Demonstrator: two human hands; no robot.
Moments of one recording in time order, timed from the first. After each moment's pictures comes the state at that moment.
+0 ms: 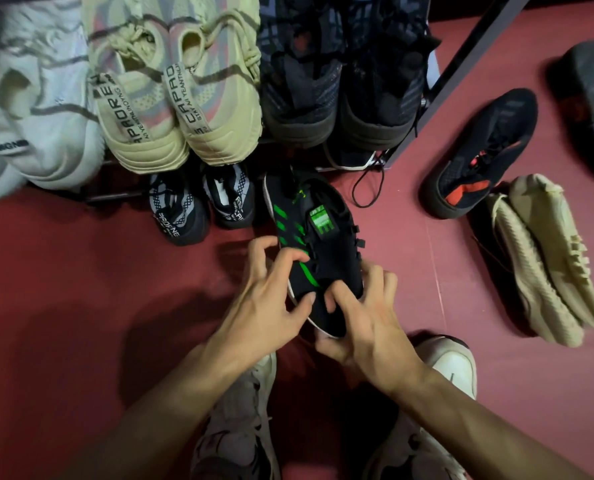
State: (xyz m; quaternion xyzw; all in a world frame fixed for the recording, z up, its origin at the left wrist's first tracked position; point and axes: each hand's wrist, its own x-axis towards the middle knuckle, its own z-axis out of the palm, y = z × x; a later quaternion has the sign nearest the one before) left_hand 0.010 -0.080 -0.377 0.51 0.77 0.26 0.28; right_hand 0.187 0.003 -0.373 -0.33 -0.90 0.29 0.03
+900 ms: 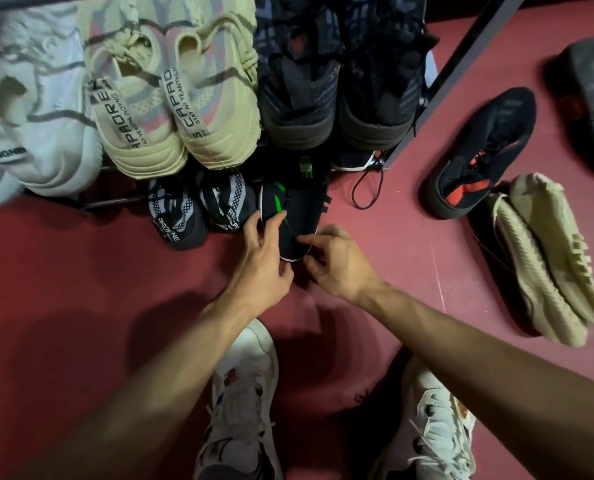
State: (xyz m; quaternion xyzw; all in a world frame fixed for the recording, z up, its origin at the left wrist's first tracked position) left_hand -0.023 -0.045 -0.434 0.45 0.81 0.24 0.27; right_hand 0.116 0.063 -0.445 -0.35 -0.83 0.43 0.01
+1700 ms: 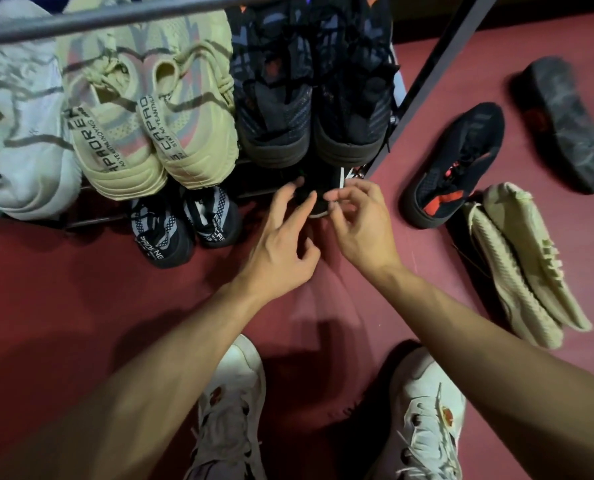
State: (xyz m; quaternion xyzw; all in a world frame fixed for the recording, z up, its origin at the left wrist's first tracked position) left_hand -0.007 0.016 -0.402 0.57 0.73 0.31 0.21; right_hand 0.121 0.124 -0.411 -0.45 -0.74 0.42 0.25
